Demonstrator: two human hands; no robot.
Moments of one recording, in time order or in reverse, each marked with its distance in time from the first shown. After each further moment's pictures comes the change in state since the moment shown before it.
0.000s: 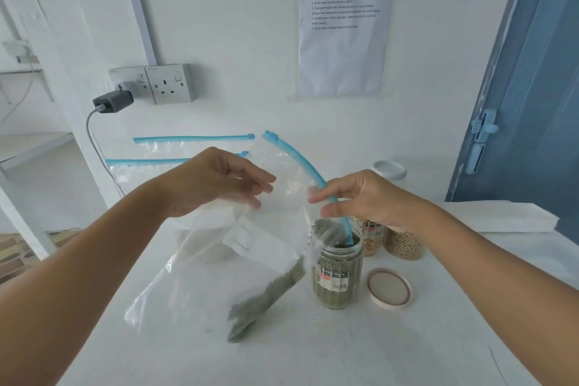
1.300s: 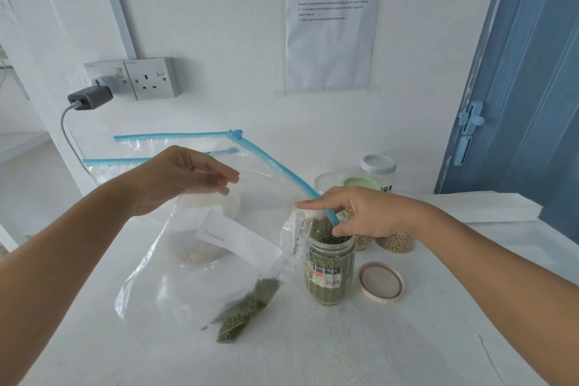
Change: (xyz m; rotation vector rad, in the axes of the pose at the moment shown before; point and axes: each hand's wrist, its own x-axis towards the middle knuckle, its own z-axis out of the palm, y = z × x) left_hand 0.008 -0.031 -0.034 -0.033 0.064 -0.009; right_hand -0.006 0.015 -0.005 -0.573 -0.158 0.115
